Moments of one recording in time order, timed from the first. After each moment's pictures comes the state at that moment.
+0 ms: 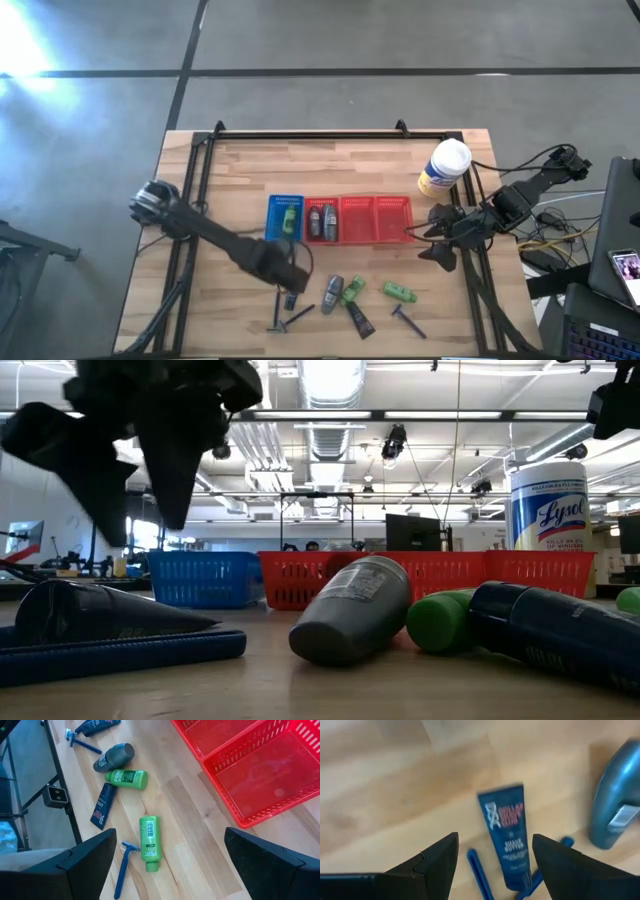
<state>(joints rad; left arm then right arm) -0.45 1.76 1.29 -0.84 -0.06 -1.66 0.56 0.83 0.86 -0.96 0.20 1.11</state>
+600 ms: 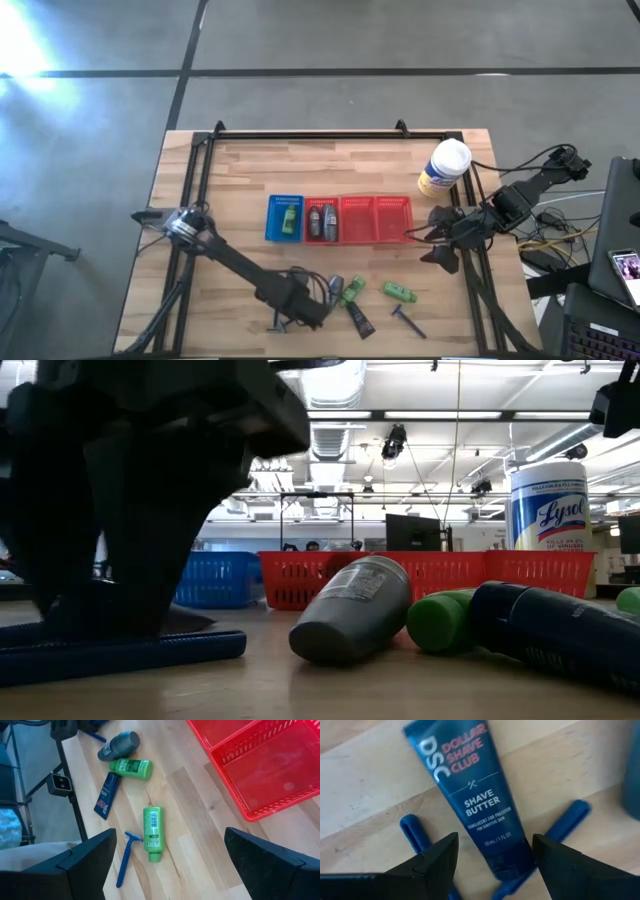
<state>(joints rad) -0.54 2.10 1.62 -0.95 0.02 -1.70 0.57 0.83 0.86 -0.96 0.15 1.08</state>
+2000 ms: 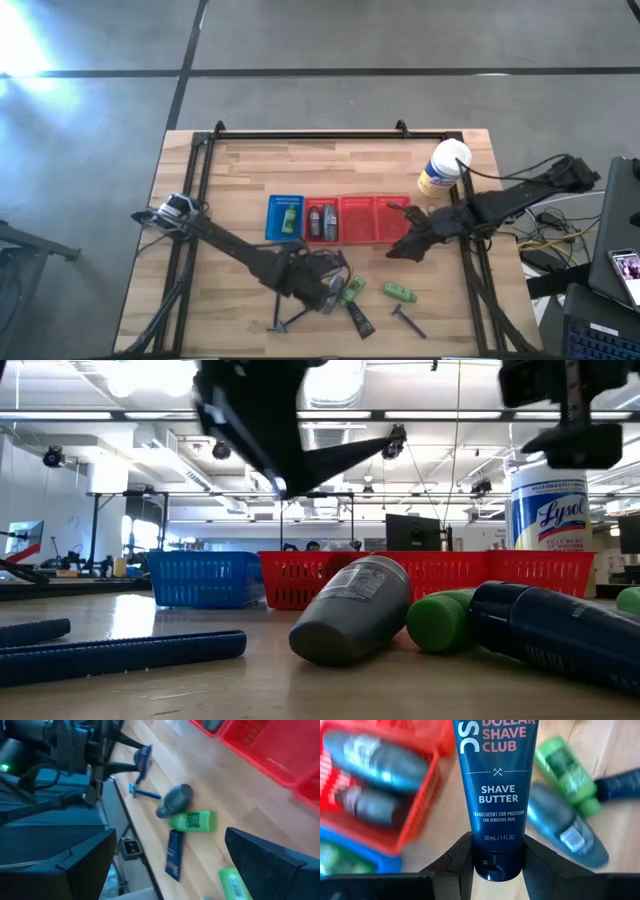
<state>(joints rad) -0.45 1.93 1.60 -0.84 -0.43 -0.72 0.34 0.91 0.59 -0.24 0.01 1.28</state>
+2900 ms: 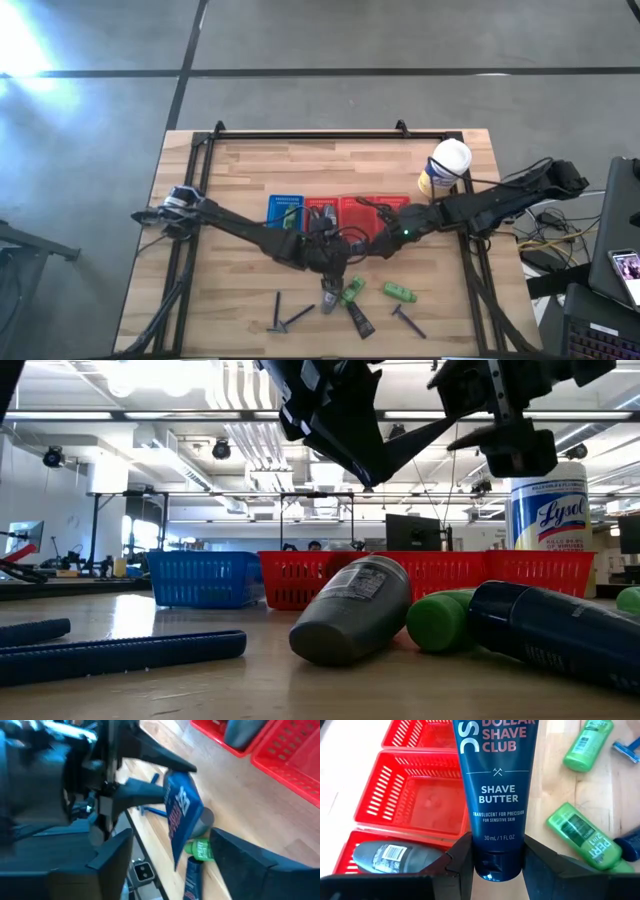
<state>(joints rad) -0.31 1.94 1.60 -0.59 -0.43 -0.32 0.23 1.21 0.72 -0.07 -0.09 1.28</state>
